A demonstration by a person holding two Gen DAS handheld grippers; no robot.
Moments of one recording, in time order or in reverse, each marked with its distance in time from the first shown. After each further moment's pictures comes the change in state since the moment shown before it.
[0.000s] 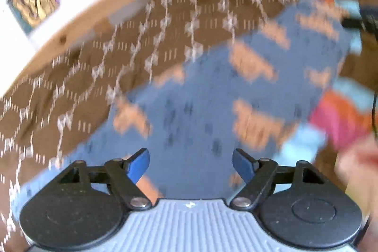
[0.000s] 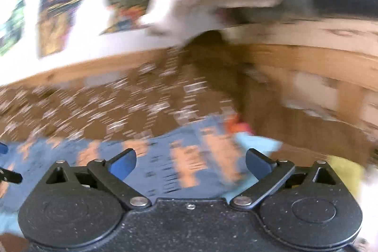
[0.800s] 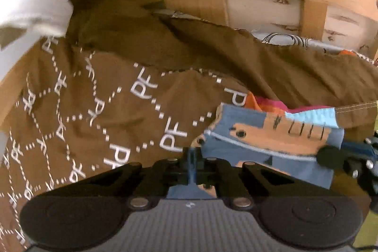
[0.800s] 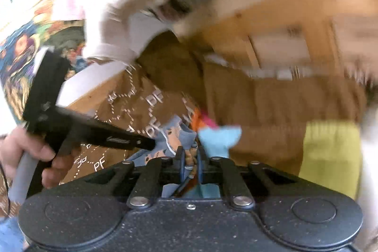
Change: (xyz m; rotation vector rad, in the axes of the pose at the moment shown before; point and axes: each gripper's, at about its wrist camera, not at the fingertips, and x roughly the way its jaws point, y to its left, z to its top) left arm 0.090 -0.138 0.259 0.319 -0.163 -0.374; right arm 0.007 -0.067 -0.005 0.413 -0.056 -0.118
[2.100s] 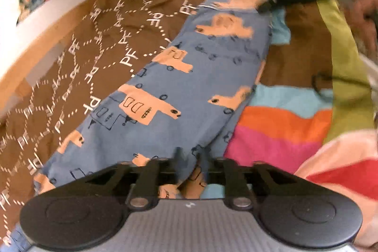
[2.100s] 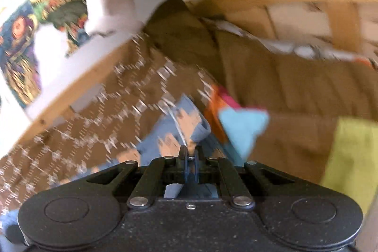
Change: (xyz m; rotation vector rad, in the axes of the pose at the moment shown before) left arm -0.111 -0.034 -0.211 -0.078 -0.001 0.132; right arm 0.019 -0.001 0.010 0.059 0.225 0.025
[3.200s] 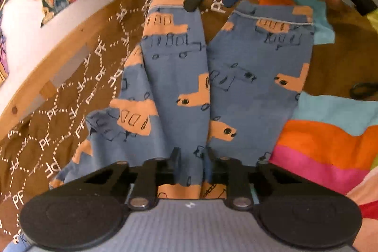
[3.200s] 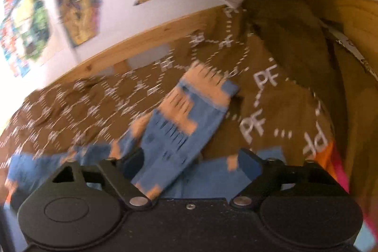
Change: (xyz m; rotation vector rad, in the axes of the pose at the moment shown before) left arm 0.033 -0.012 0.003 -0.015 -0.010 0.215; right arm 0.109 0.079 0.067 -0.320 0.171 0.296
